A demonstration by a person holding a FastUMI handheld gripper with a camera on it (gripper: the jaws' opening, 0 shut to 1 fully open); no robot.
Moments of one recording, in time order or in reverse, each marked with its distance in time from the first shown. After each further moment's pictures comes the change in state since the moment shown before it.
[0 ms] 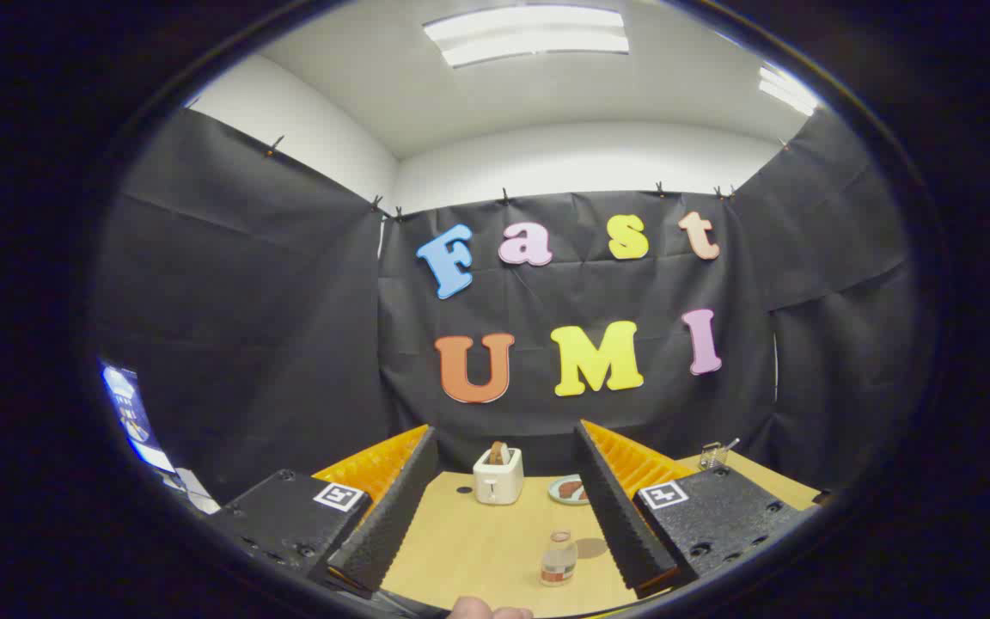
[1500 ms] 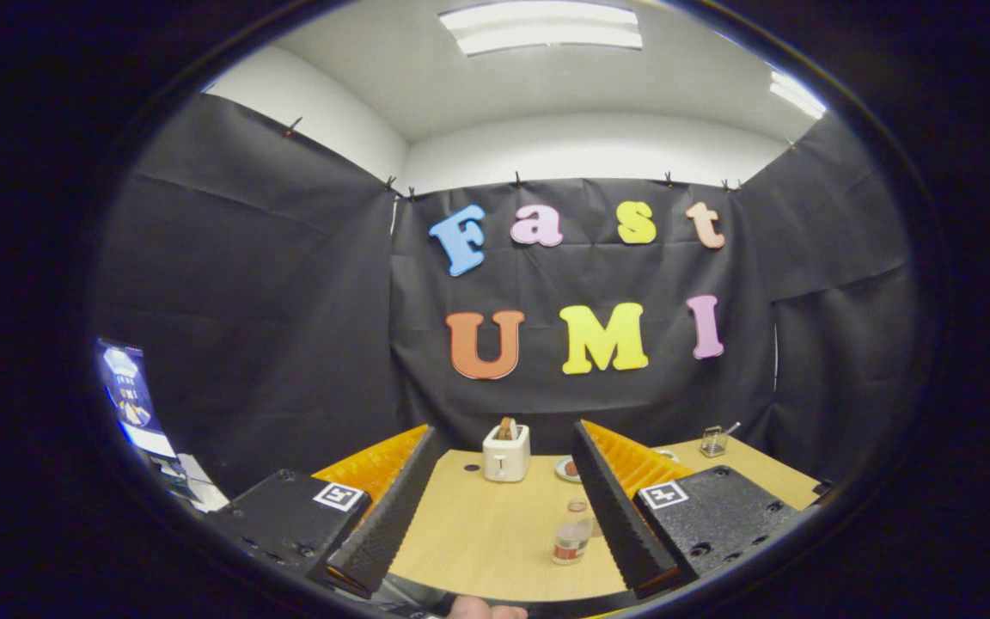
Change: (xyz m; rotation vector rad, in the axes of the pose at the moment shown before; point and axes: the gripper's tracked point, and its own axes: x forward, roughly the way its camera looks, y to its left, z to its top) arm -0.027 0.034 -0.047 -0.028 0.071 0.022
